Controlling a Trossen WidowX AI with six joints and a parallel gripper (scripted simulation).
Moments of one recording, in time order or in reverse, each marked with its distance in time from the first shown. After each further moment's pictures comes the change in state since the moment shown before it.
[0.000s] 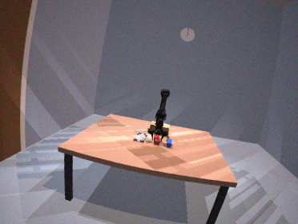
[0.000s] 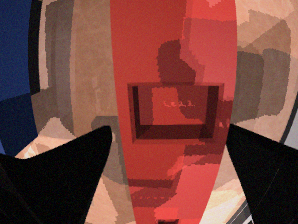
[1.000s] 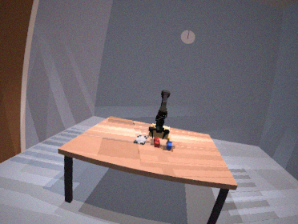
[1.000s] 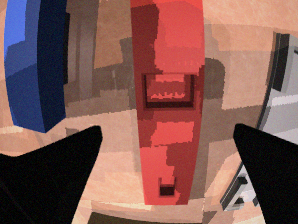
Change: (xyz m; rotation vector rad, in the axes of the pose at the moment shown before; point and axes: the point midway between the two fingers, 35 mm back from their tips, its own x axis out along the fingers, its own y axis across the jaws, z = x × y) arm -0.043 0.000 0.002 0.005 -0.006 0.001
